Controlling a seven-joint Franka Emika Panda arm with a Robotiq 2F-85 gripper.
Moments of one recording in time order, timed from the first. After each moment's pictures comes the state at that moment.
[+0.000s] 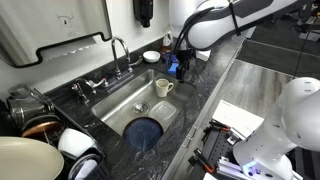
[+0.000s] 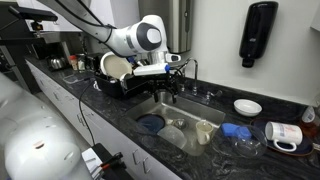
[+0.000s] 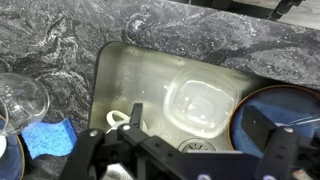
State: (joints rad) arm 0.01 -0.34 0.02 -2.50 -0.26 2.07 -0.09
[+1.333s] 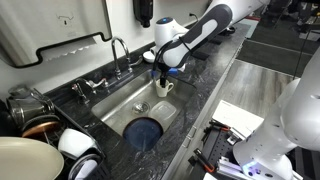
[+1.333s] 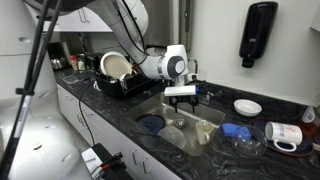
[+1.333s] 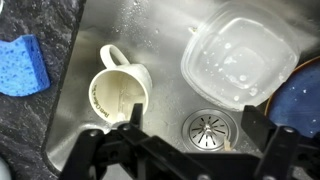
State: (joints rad) arm -0.03 0.12 -0.05 -2.32 -0.27 2.48 -0.34
